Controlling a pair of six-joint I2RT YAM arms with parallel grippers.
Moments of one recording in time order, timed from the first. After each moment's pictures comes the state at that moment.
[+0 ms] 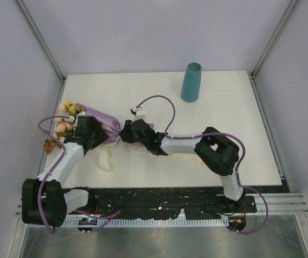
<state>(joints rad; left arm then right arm) -0.10 1.16 0.67 -0.37 -0.09 -0.68 1.01 2.01 1.25 0.37 0.21 0.70</state>
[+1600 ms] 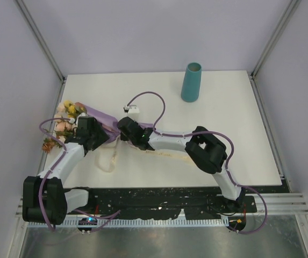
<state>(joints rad) -0.09 1.18 0.65 -0.34 -0.07 -0.71 1.05 2.15 1.54 0.01 0.42 0.72</state>
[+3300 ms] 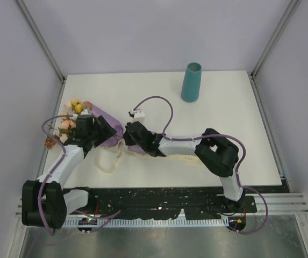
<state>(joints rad) -0.09 1.12 0.63 -0.23 0.09 -0.69 1.05 2.00 1.28 0.23 0.31 0.68</state>
